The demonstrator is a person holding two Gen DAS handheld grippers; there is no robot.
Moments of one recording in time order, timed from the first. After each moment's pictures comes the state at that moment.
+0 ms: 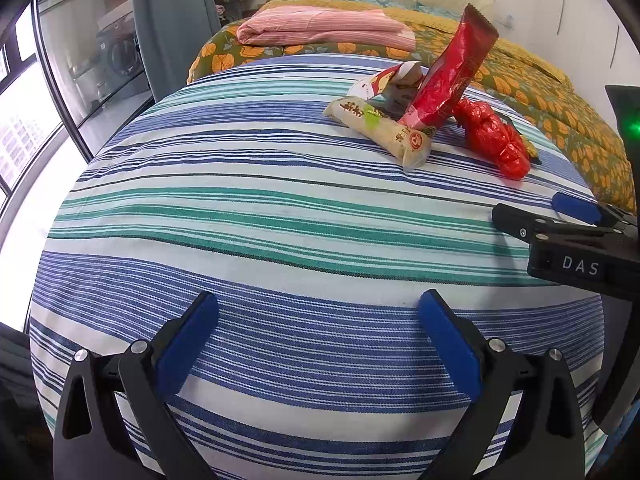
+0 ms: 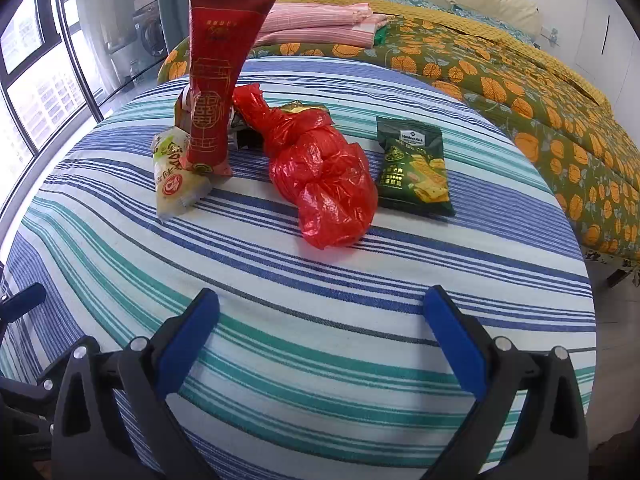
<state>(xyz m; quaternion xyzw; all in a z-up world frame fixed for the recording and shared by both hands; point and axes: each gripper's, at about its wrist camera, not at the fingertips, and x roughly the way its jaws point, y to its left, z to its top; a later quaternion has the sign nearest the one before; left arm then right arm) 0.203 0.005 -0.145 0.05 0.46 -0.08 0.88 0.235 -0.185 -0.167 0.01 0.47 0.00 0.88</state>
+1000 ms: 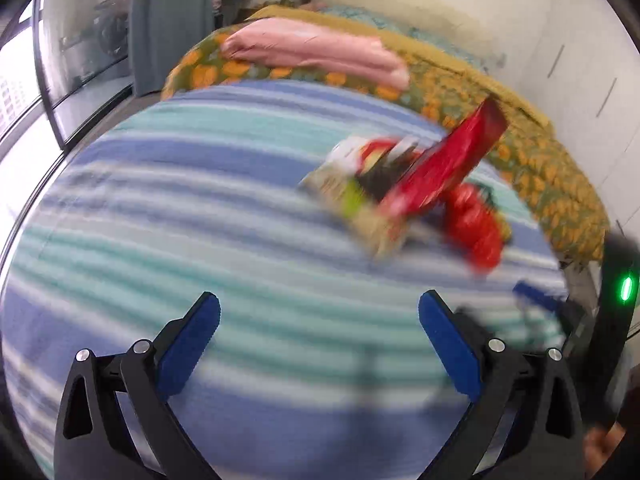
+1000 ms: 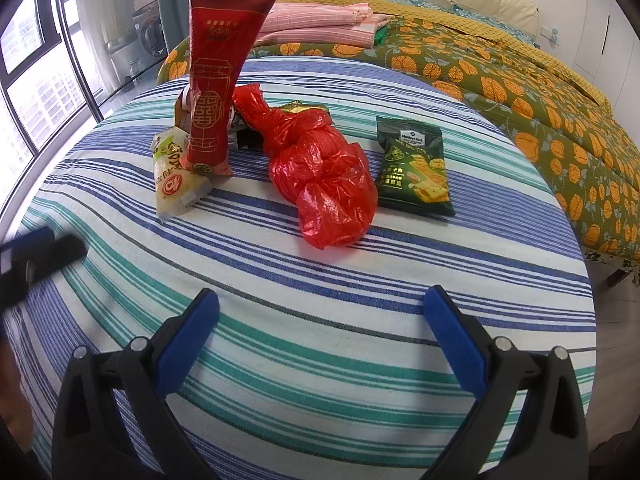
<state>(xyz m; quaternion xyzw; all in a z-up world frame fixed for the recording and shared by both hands) 0.264 -0.009 -0.113 -0.03 0.45 -0.14 0.88 0.235 -0.185 -0.167 0.01 0.47 0.00 0.89</state>
